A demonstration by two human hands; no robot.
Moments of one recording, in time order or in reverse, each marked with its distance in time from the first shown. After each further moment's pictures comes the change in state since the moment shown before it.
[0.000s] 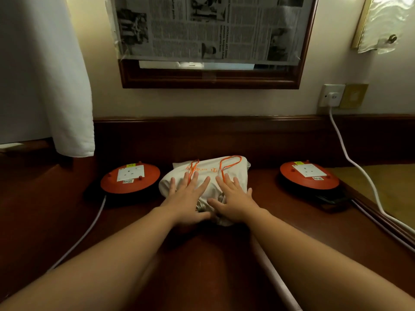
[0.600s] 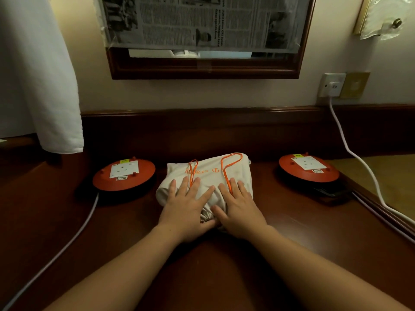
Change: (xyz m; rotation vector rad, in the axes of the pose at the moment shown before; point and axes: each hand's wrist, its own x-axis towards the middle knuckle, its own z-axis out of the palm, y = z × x) left_hand -0.028 0.027 0.023 0.200 0.157 -0.008; right_hand -0.038 0.012 0.029 -0.073 0.140 -0.018
